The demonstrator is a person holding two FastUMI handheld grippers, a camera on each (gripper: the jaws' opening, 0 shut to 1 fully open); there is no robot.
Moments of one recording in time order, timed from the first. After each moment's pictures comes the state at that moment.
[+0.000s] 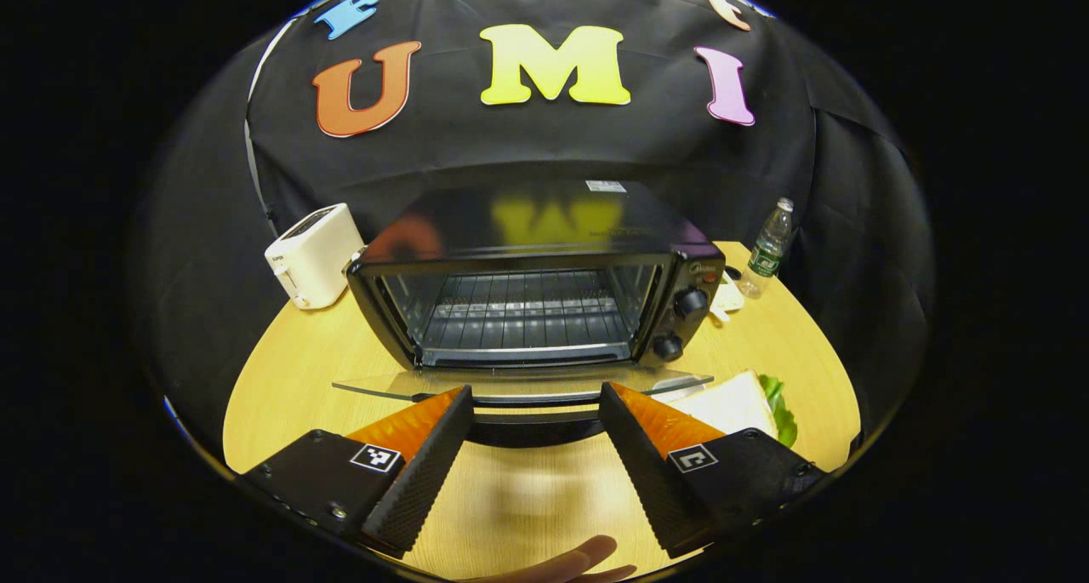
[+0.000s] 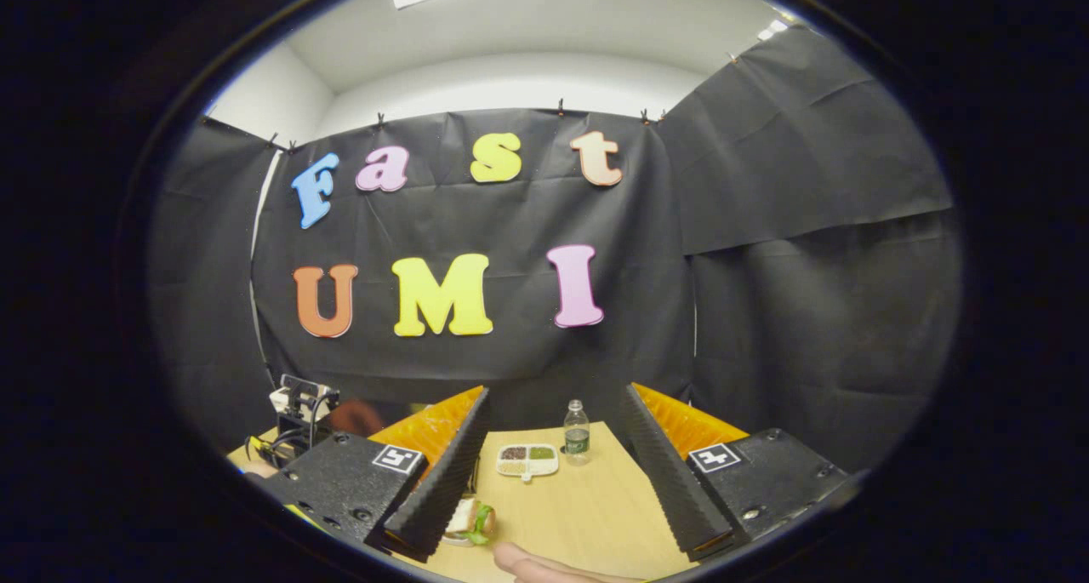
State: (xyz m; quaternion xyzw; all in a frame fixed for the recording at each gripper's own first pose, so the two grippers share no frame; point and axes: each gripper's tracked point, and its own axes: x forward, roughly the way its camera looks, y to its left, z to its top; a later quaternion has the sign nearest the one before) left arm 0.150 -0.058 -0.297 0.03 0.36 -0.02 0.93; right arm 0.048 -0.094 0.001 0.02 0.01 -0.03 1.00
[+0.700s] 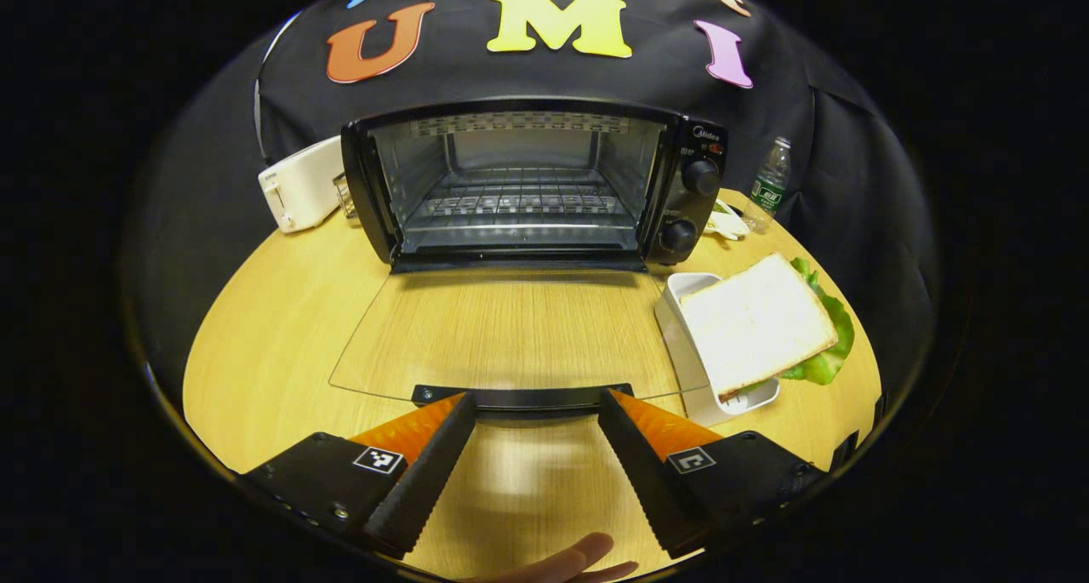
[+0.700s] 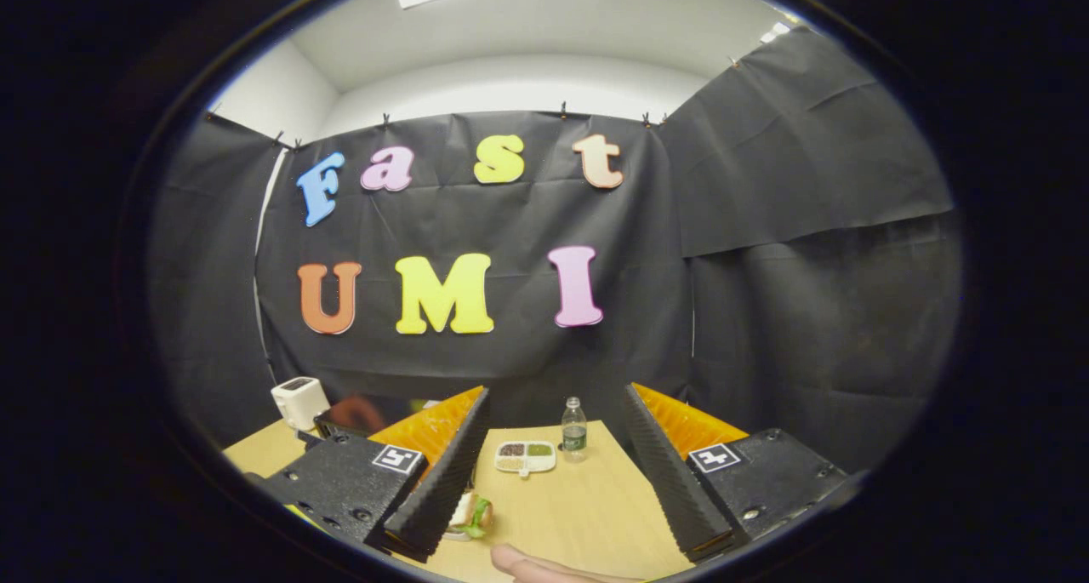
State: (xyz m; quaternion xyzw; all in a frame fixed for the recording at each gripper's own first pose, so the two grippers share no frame) left arm 0.088 -0.056 -0.398 0.00 0.40 -0.02 0.91; right arm 0.036 -0.094 -0.007 0.02 0.01 -0.03 1.00
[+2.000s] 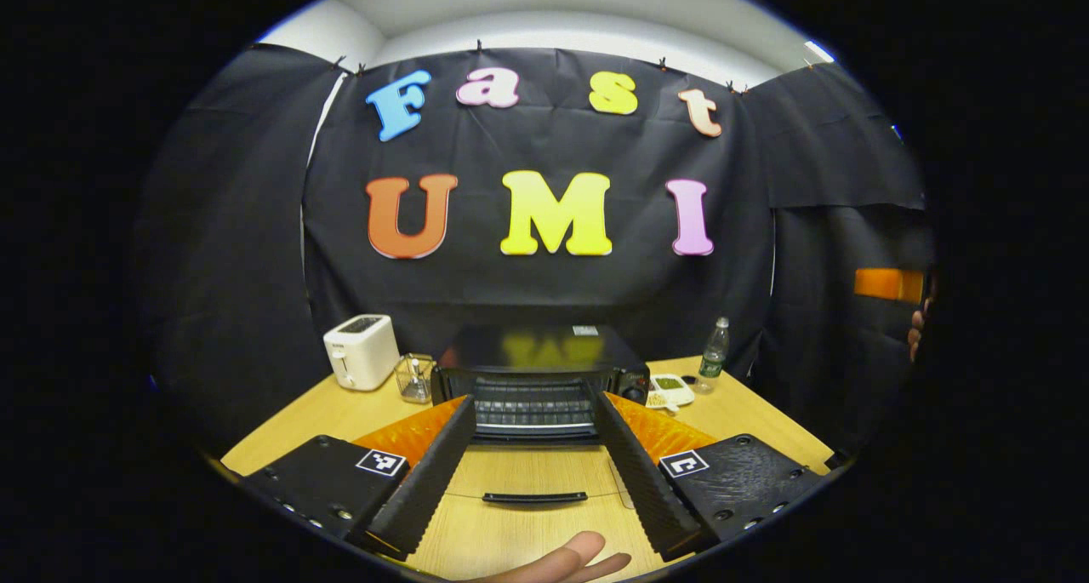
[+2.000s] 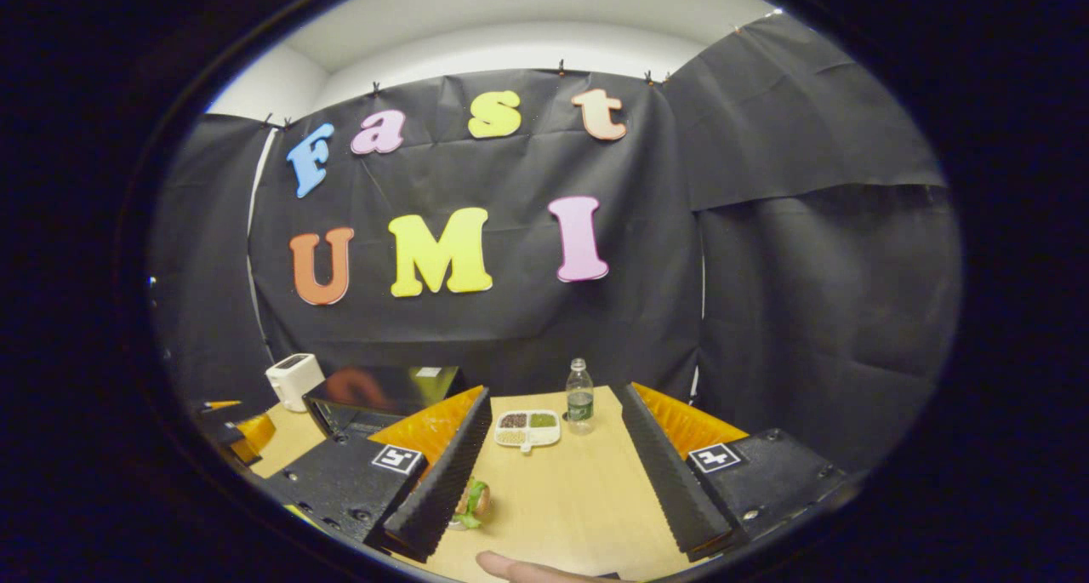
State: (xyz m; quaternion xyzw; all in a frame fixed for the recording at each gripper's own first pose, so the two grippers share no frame) left arm 0.061 -0.046 -0.113 0.01 0.08 -0.02 1.00; right arm 0.091 -0.093 -0.079 0.04 0.10 -0.02 0.99
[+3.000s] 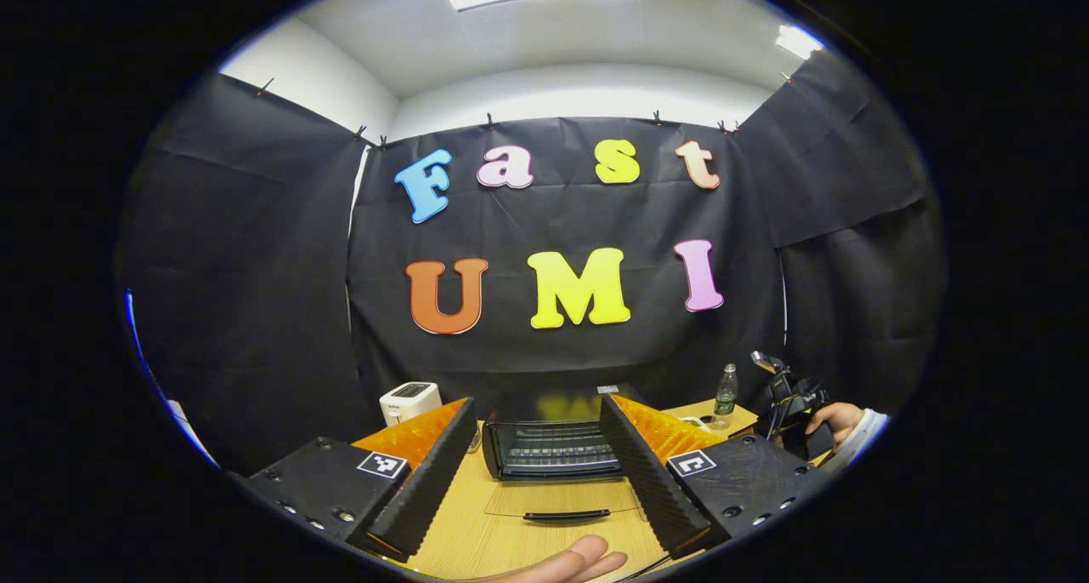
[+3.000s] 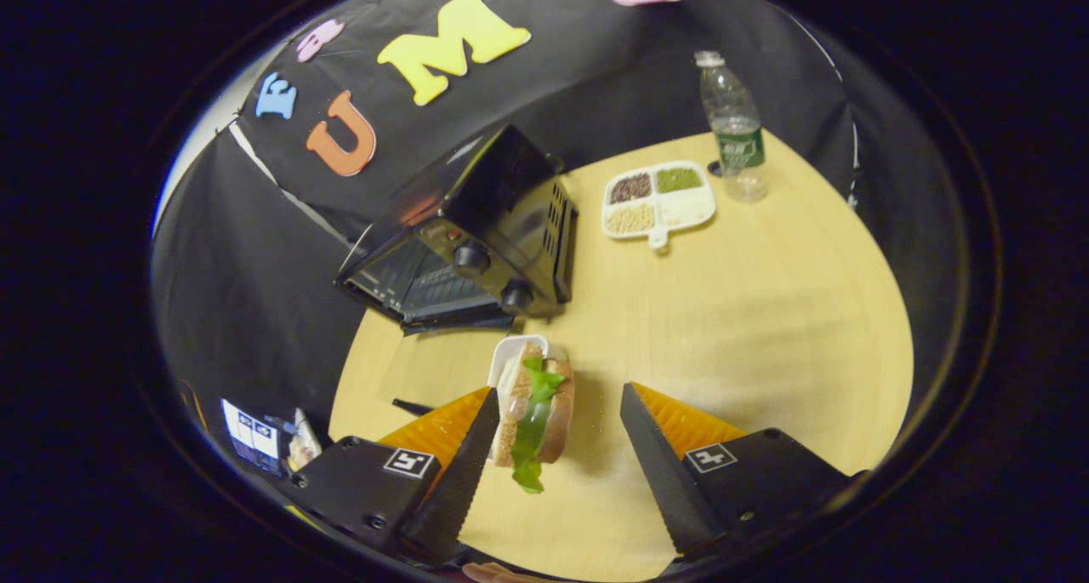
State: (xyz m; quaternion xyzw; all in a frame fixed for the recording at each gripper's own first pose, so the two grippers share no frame) left arm -0.005 -0.031 -0.049 0.03 -0.01 0.03 1.00; right arm 0.170 0.025 -0.350 0.20 0.49 0.23 0.82
